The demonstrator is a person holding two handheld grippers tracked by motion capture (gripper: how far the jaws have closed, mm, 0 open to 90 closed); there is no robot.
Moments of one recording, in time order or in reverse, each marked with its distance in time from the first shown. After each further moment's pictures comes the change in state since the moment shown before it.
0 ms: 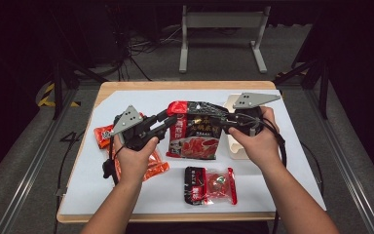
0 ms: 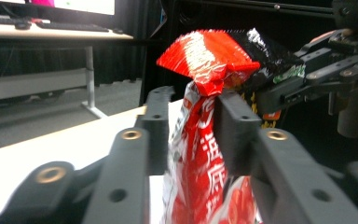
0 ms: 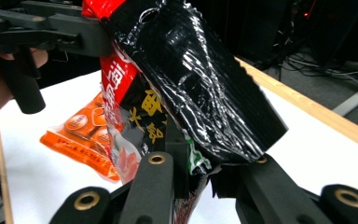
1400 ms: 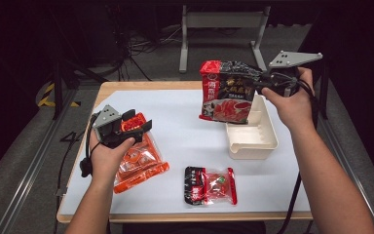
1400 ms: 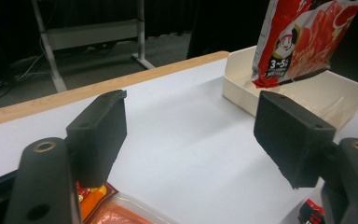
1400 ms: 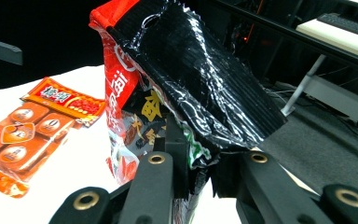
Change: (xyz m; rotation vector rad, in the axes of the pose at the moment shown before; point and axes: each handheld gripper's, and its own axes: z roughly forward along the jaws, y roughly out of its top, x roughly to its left) left arm 0.050 -0.009 -0.037 0.198 0.202 0.006; right arm -0.090 0.040 -0.050 -0.038 -0.170 -0.076
